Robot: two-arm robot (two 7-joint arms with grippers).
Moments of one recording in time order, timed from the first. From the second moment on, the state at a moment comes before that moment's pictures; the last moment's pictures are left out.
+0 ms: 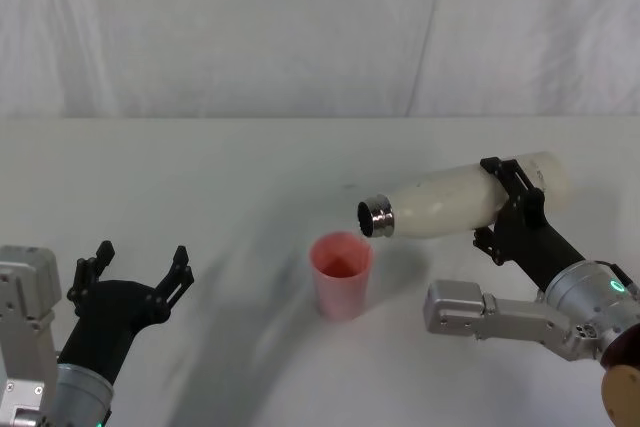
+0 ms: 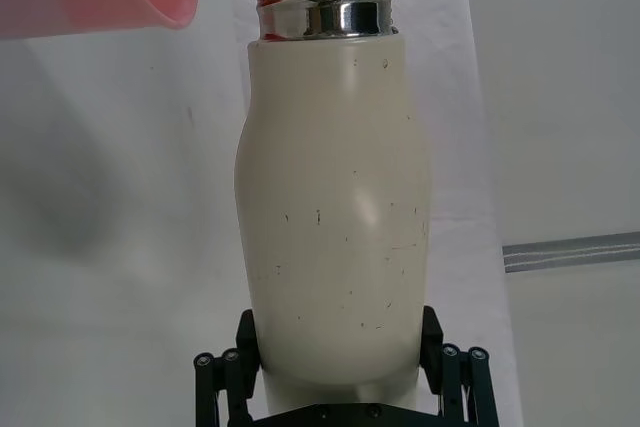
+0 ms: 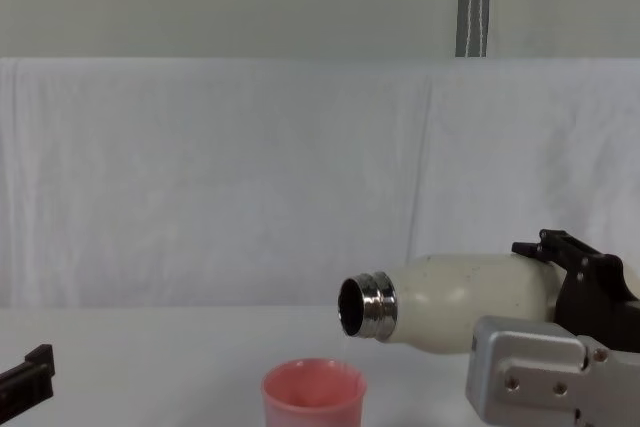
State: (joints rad) left arm 0.27 0.24 0.04 -1.85 -0.25 -0.02 -0.02; right arm 0.23 0.42 -0.52 -1.56 -0.94 0.03 0.00
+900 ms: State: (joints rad) left arm 0.27 0.24 0.04 -1.85 -0.25 -0.02 -0.02; right arm 0.23 0.42 -0.52 -1.56 -0.94 0.03 0.00
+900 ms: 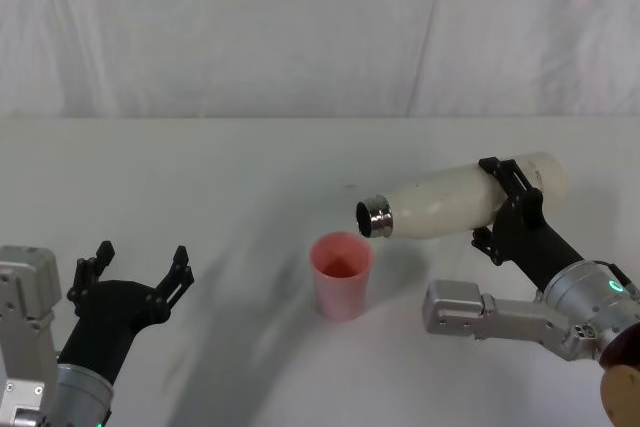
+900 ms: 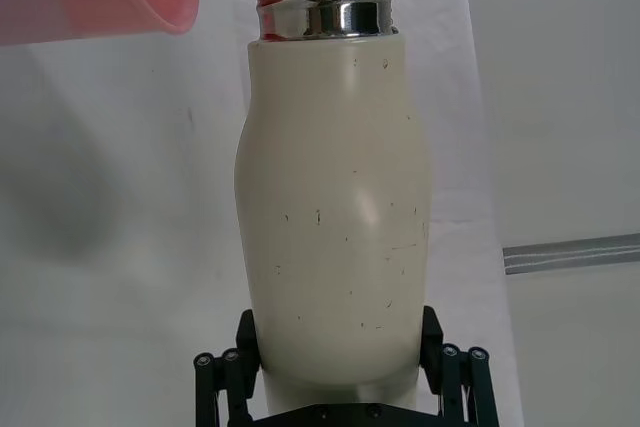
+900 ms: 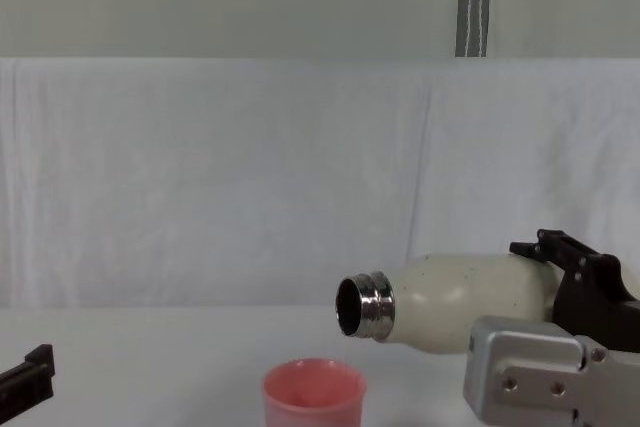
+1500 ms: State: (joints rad) left arm 0.27 0.24 0.04 -1.85 -0.25 -0.02 -0.02; right arm 0.24 0.43 -0.52 -1.56 -0.95 0.03 0.01
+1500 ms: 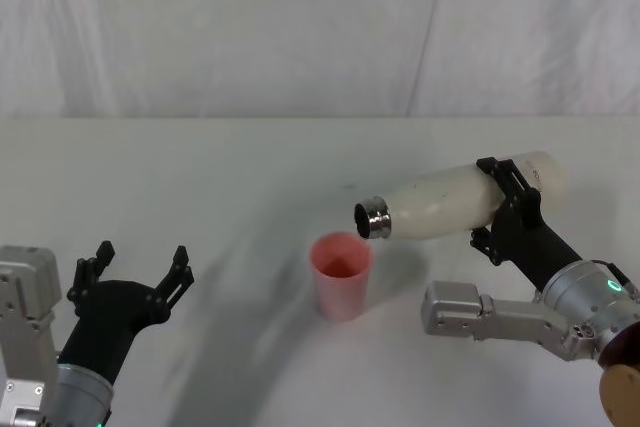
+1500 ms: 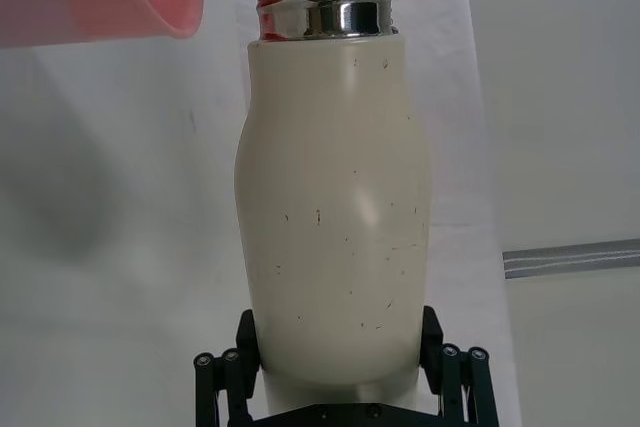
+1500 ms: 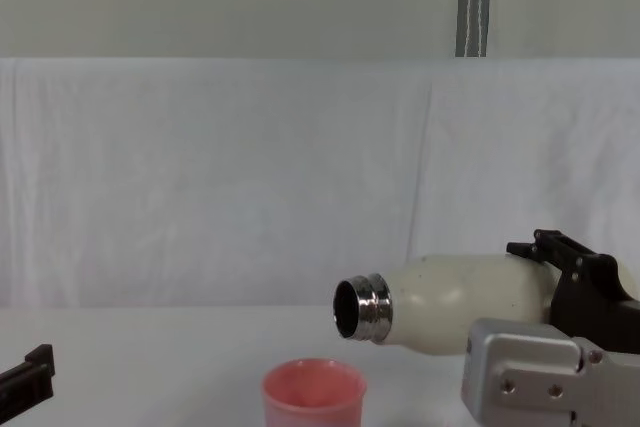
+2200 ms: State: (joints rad) left arm 0.27 0.24 0.04 -1.85 -0.25 -0.02 -0.02; right arm 0.23 0.42 -0.51 -1.56 -0.89 0.00 0.01
